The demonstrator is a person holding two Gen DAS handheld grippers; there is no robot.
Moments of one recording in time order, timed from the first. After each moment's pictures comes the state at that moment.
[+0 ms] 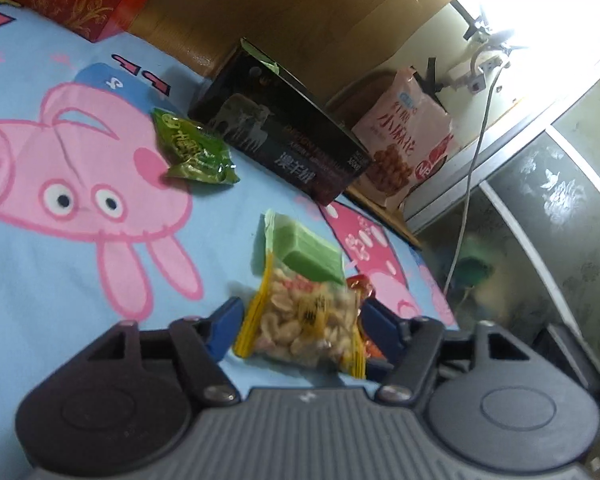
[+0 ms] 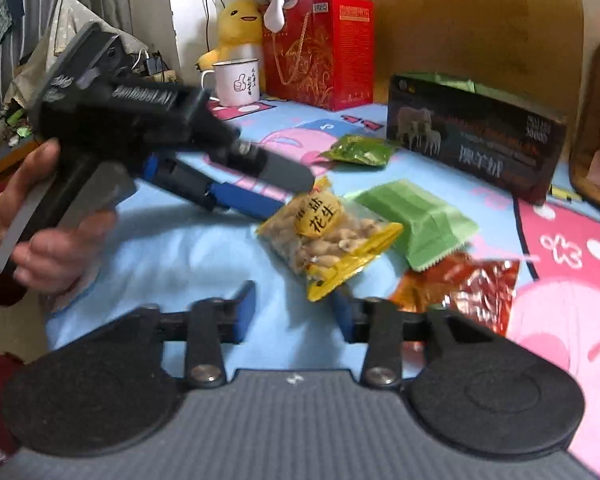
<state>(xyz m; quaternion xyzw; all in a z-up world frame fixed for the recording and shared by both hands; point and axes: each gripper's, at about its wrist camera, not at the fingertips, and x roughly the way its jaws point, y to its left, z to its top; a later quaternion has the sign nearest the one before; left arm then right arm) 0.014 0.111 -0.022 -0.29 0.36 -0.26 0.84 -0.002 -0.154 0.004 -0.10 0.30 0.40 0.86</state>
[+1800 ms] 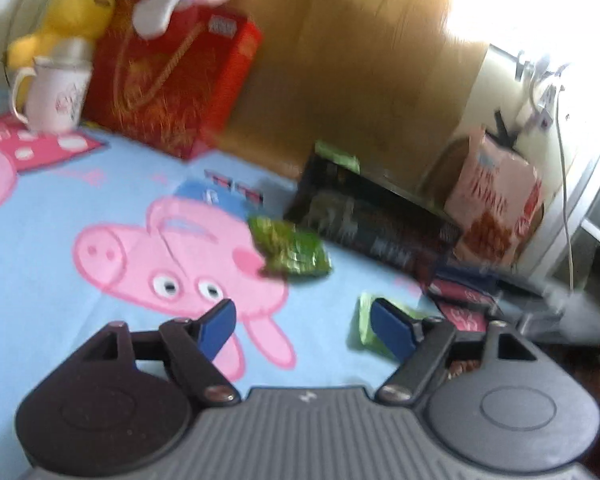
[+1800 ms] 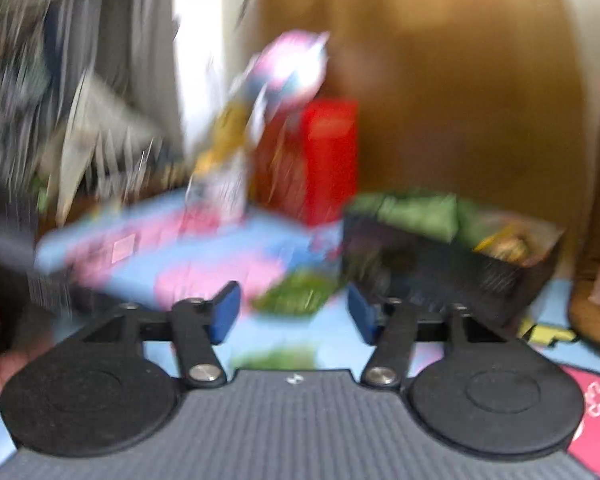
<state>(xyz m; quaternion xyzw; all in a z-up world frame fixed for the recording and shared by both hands) -0.012 0.088 -0.005 -0.20 0.25 -0.05 0.95 0.097 -0.181 0.034 -0.06 0.19 0.49 0.85</state>
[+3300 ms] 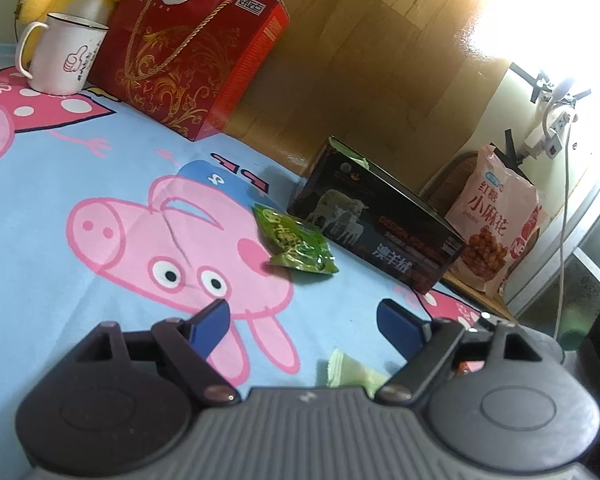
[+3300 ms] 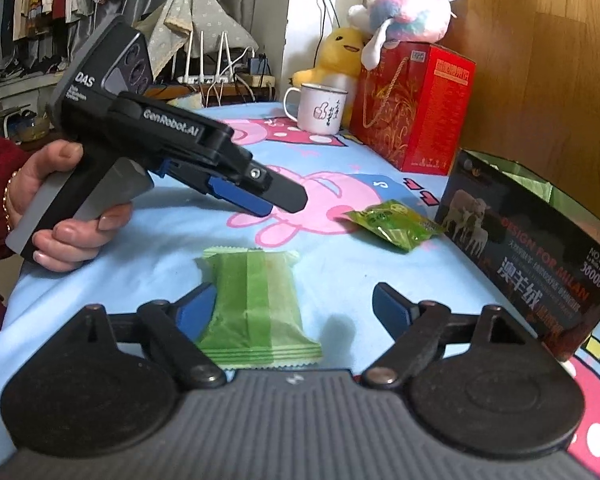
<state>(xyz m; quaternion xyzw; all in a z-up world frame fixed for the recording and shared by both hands) 0.002 0.105 -0.018 -0.26 0.27 -0.07 0.92 0.059 -0.156 0.011 -0.19 0.20 0.57 0.78</state>
